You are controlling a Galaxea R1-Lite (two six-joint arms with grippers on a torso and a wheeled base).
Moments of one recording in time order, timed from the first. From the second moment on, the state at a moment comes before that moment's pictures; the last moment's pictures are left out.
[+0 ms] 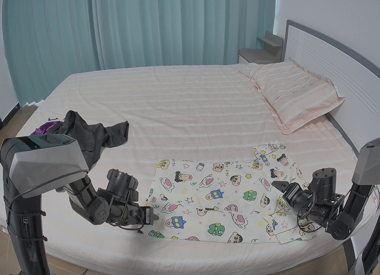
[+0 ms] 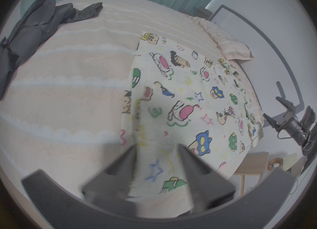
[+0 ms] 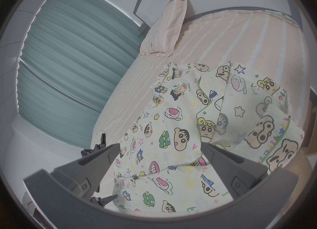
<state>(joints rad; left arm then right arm) -0.37 2.26 -0.72 -0.57 -0.20 -0.37 0.36 2.05 -0.22 -1.29 -0.14 1.03</state>
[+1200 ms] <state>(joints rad) -0.39 2.16 -0.54 -0.57 -0.14 -0.38 0.35 2.05 -0.22 -1.29 -0.13 1.03</state>
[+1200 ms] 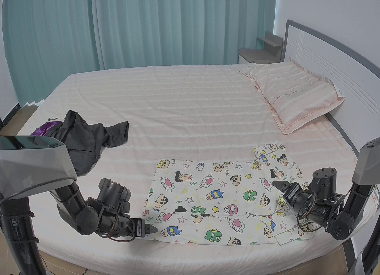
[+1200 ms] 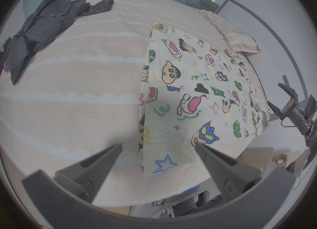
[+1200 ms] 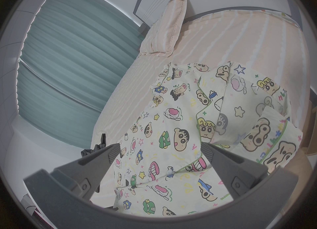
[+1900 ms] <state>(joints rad) -0.38 2.25 -0.79 -0.57 -0.15 -0.50 0.26 1.99 -0.23 -1.27 -0.13 0.85</state>
